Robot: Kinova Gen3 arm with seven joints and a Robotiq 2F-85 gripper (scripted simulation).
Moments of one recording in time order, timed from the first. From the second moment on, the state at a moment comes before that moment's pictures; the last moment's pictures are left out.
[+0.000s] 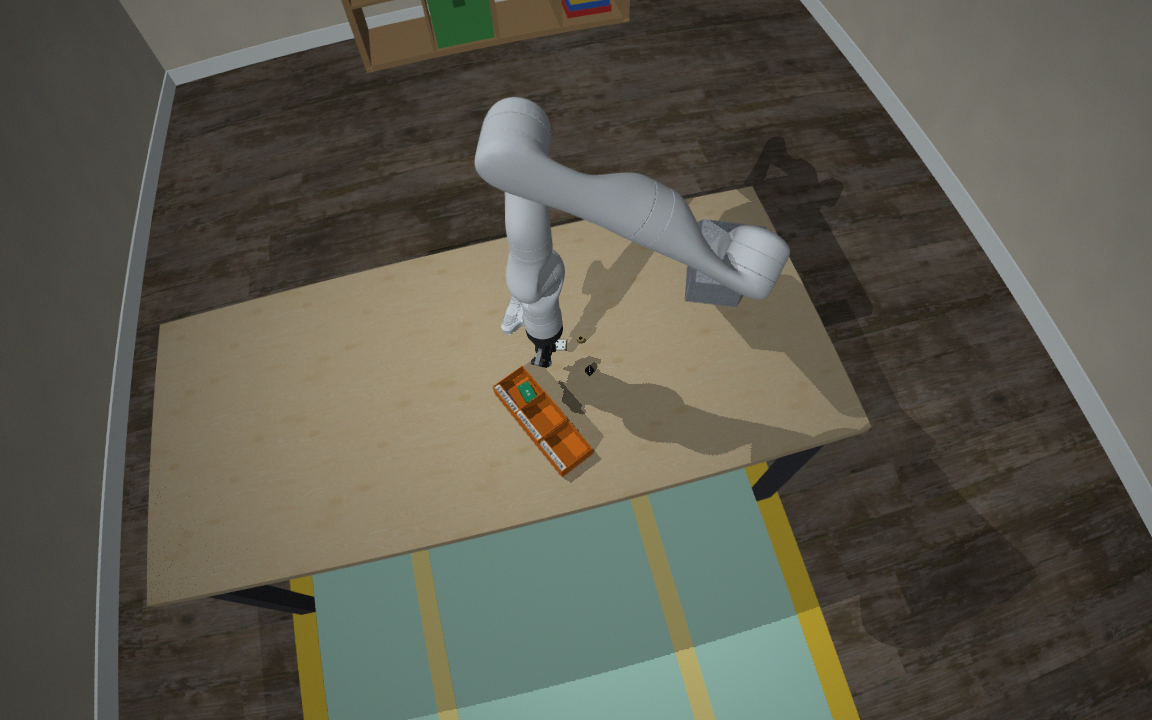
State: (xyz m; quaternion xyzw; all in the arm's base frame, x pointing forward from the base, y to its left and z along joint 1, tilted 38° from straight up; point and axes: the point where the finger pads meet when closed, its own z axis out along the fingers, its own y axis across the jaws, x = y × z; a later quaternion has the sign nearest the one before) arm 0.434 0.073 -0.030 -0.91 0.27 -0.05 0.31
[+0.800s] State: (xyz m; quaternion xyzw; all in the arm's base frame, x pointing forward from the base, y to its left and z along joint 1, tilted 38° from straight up) arm 0.348 0.031 -0.086 -0.90 0.30 -0.04 0.32
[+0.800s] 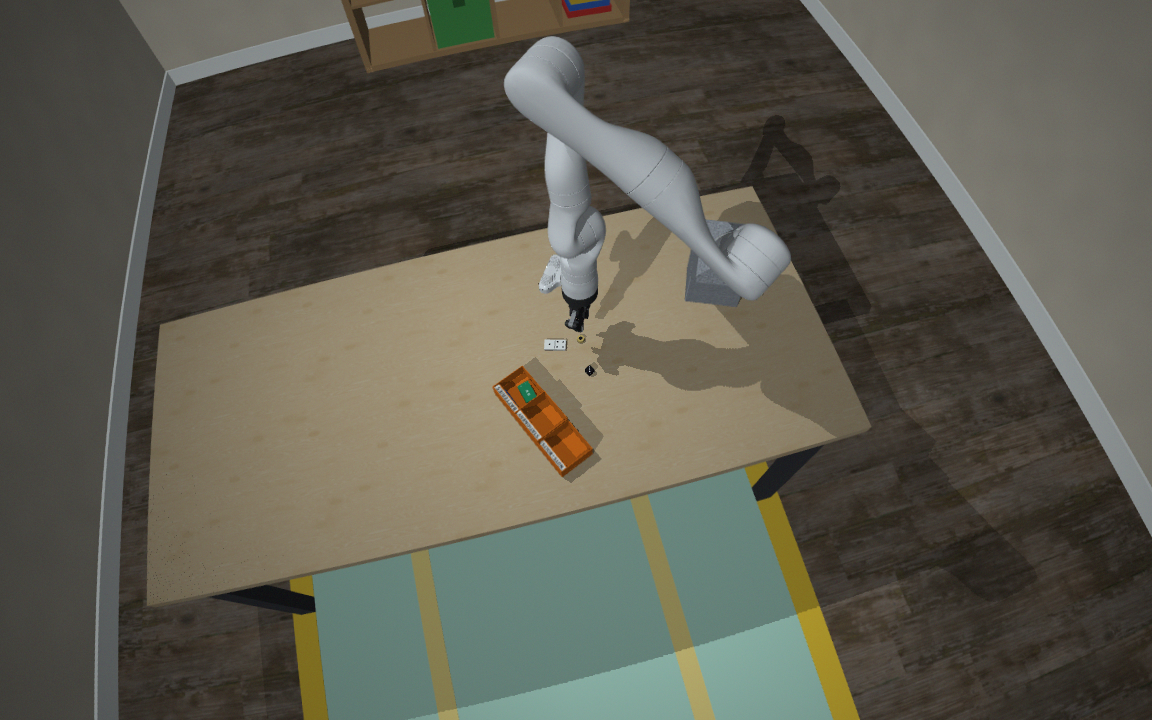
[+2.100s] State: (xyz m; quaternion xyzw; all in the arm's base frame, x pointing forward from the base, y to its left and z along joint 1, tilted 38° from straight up) arm 0.366 0.056 -0.121 -0.90 0.30 -0.05 0.32
